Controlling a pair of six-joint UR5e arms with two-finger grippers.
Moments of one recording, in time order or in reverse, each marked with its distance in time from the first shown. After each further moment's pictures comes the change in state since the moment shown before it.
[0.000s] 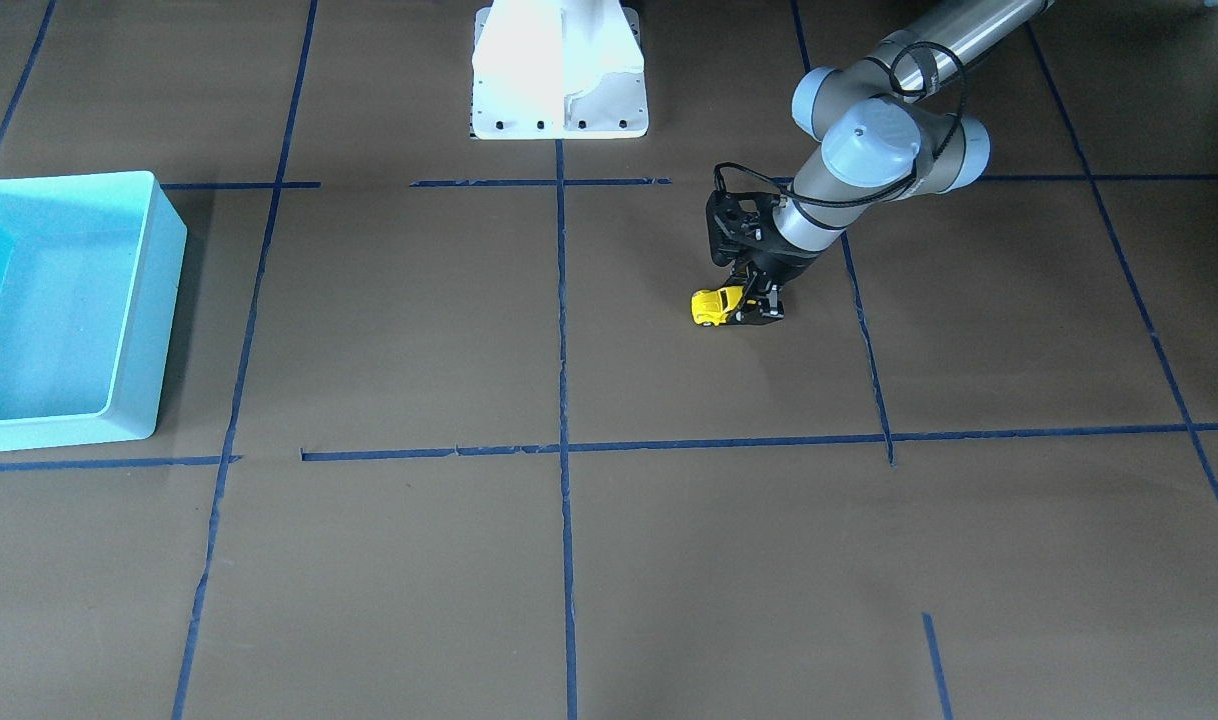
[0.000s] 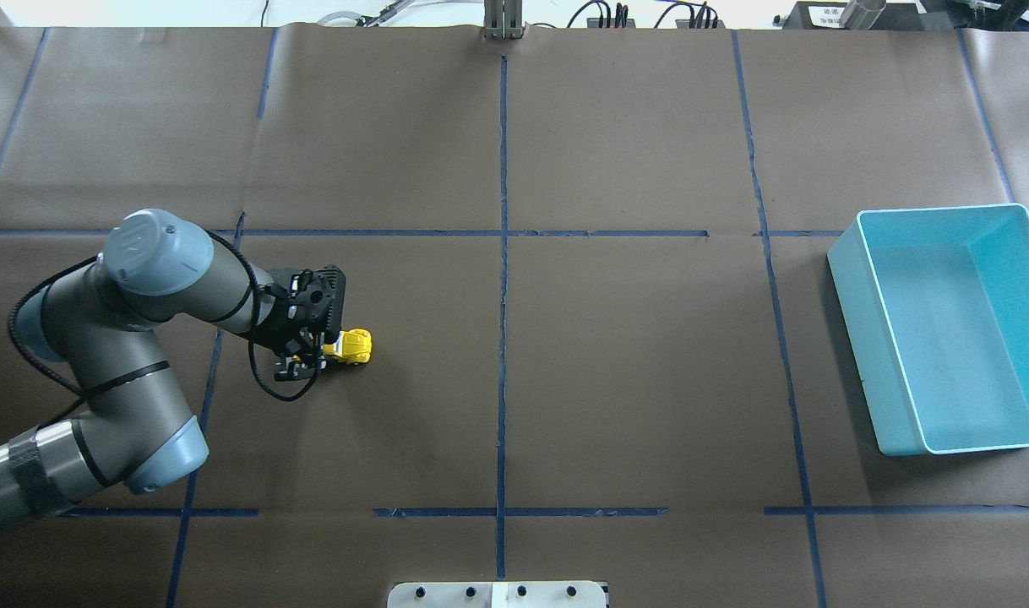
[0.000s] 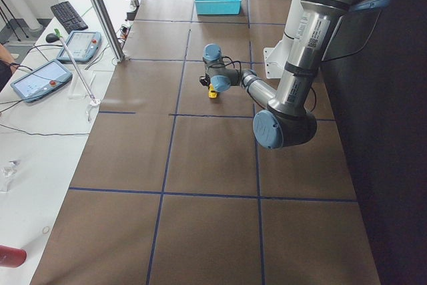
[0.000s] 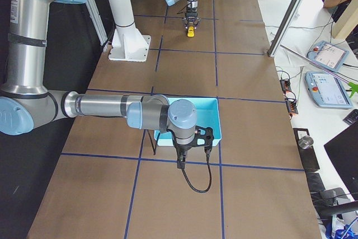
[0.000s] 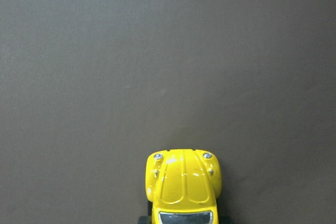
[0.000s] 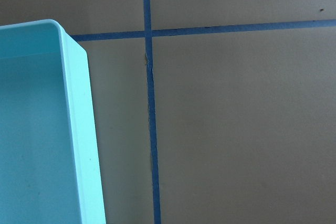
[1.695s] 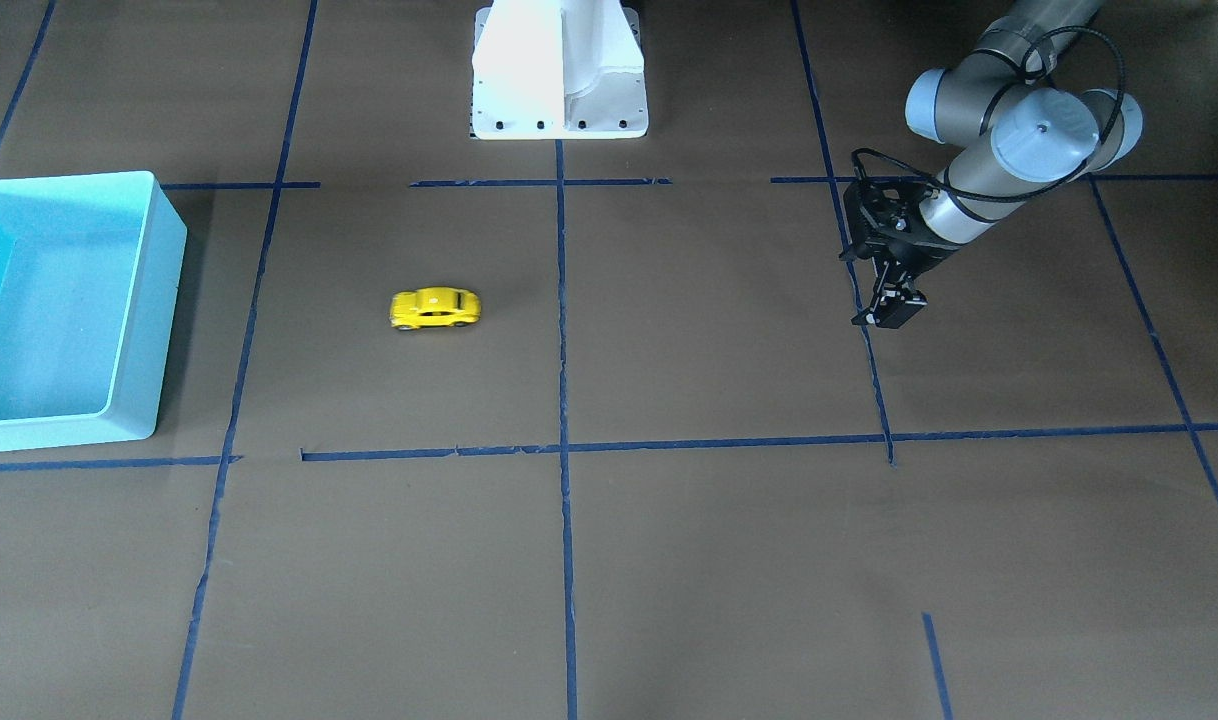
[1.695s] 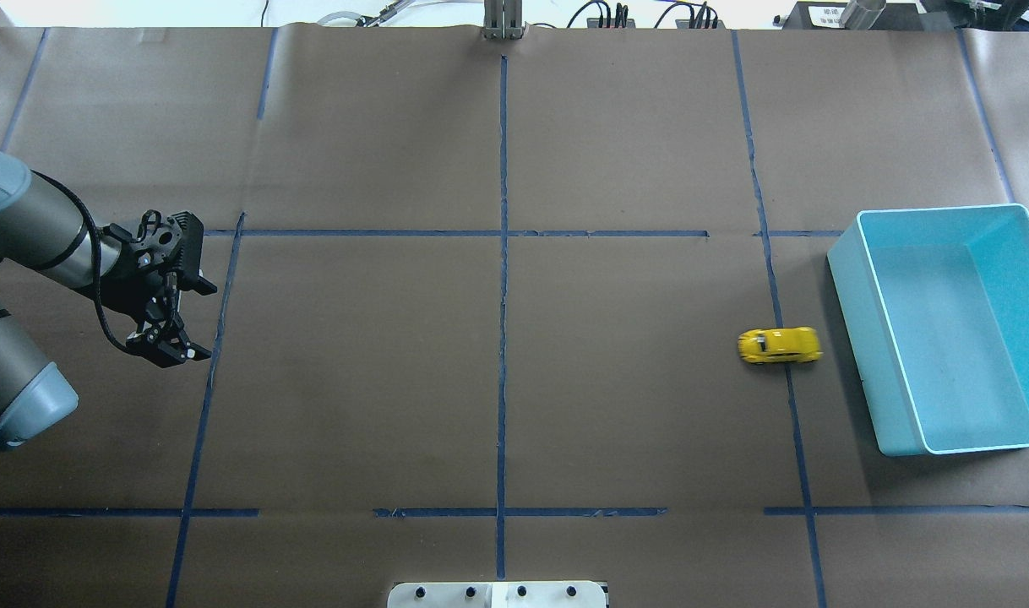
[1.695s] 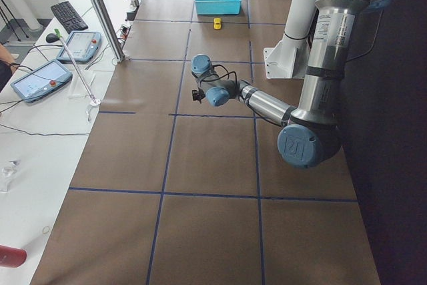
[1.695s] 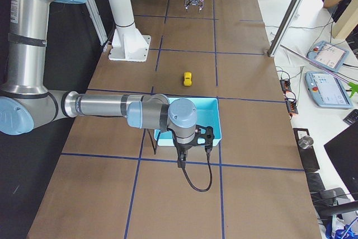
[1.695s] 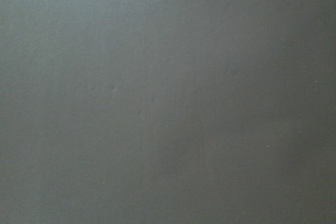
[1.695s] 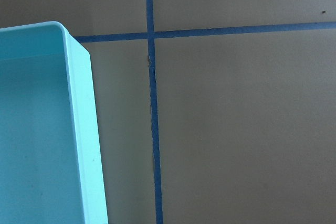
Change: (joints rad) left arm -0.221 0.153 -0.171 0.208 -0.258 -0.026; right arm 0.000 0.001 0.003 0.000 0.003 0.000
